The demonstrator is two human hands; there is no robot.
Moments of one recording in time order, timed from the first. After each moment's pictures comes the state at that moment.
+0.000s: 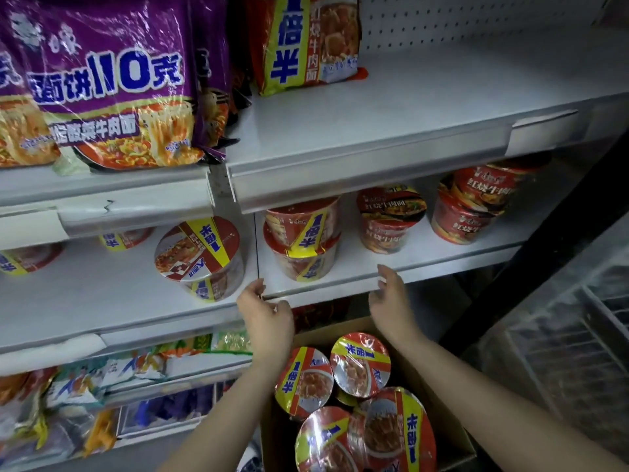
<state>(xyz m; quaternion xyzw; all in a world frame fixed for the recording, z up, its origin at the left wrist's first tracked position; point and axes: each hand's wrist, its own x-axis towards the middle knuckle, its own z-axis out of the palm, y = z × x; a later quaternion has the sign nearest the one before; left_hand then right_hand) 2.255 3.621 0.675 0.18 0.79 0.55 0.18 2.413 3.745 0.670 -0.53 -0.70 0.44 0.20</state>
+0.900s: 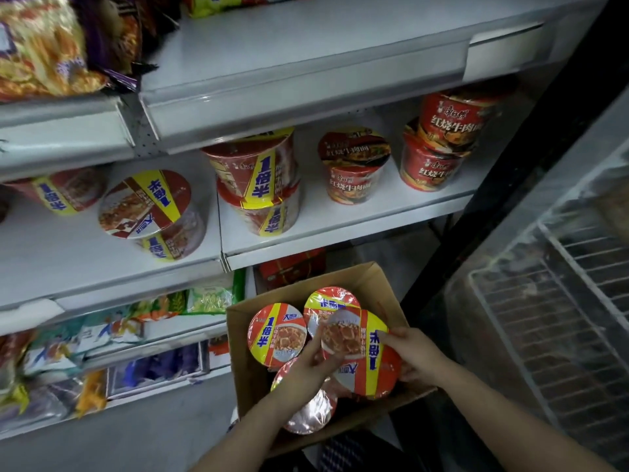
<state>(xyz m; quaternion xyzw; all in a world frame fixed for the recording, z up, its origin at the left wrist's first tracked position) 2.373 3.562 0.594 0.27 0.64 0.35 0.62 2.558 3.706 0.581 -0.61 -0.54 0.57 -0.07</state>
